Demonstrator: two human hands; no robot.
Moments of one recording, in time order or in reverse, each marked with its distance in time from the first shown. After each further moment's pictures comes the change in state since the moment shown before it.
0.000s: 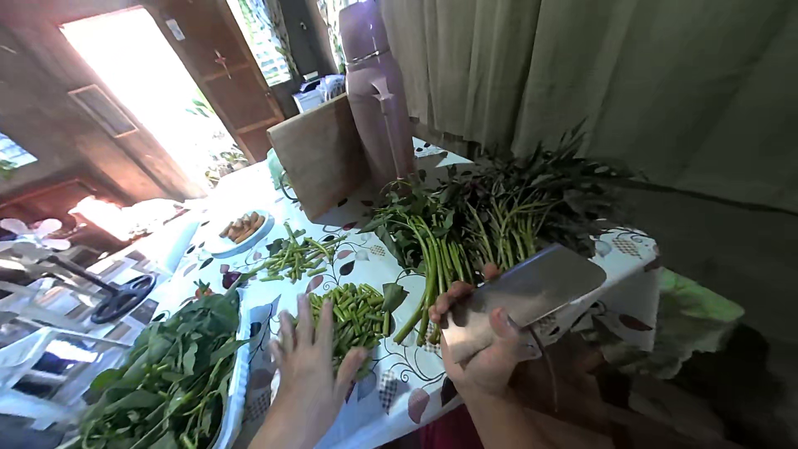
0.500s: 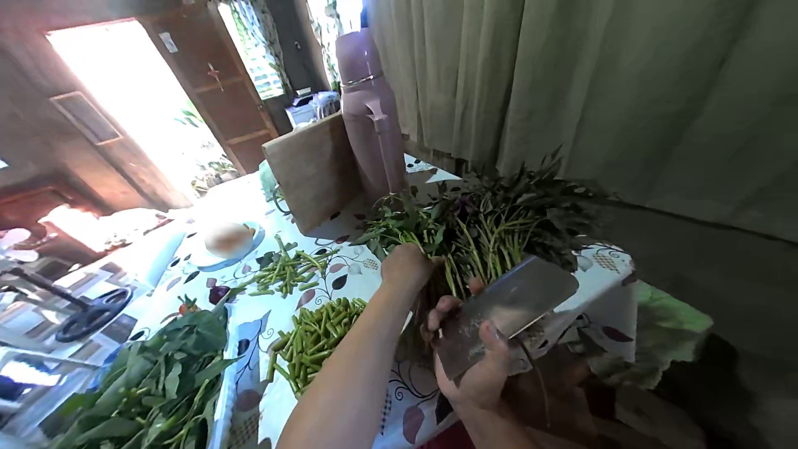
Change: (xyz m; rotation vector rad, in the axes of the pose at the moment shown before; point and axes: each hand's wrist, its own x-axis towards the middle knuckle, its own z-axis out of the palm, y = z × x) left_hand 0.191 0.112 0.063 -0.105 -0.574 -0.229; right_hand 0.000 0.000 0.001 -0.038 0.025 0.038
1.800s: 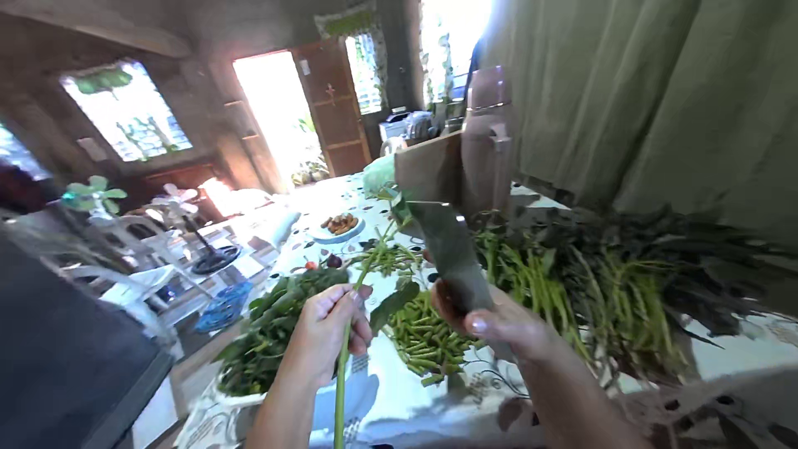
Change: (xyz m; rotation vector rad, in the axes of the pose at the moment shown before) left_hand -0.251 -0.179 -0.073 -1.133 0.548 0.028; right_hand 0.011 0.003 0.129 -0.595 -1.087 0.573
